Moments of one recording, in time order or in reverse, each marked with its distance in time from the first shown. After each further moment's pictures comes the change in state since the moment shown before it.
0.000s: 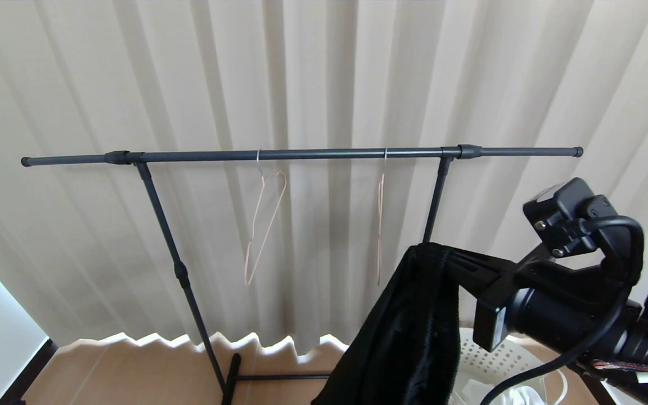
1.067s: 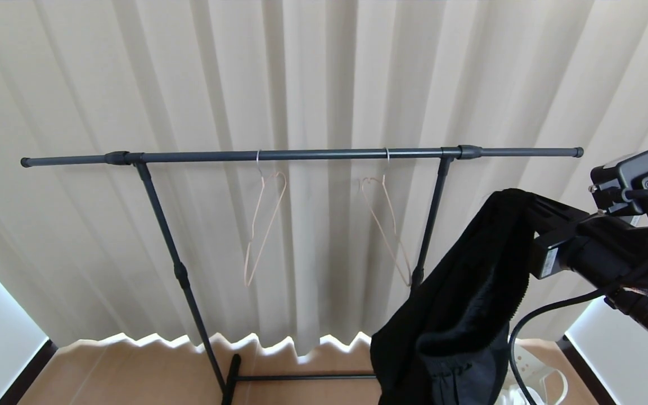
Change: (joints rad) left arm 0.214 -0.469 0.226 -0.025 0.247 0.186; right arm -0.353 -0.002 0.122 -0.350 0.003 -0.289
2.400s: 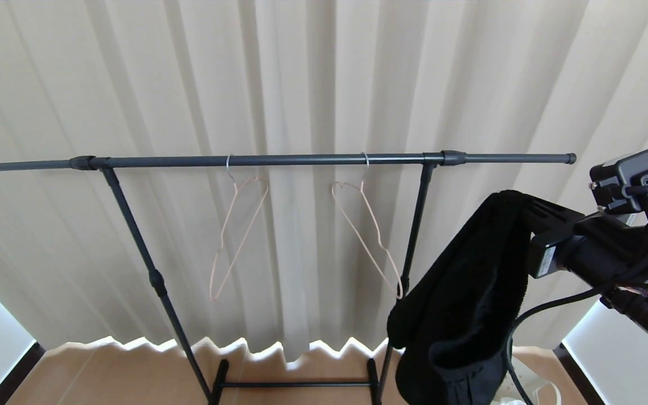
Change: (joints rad) left arm 0.003 -0.002 0.000 -0.011 0.029 -0.018; right arm -0.003 -0.003 0.002 0.003 0.008 0.053
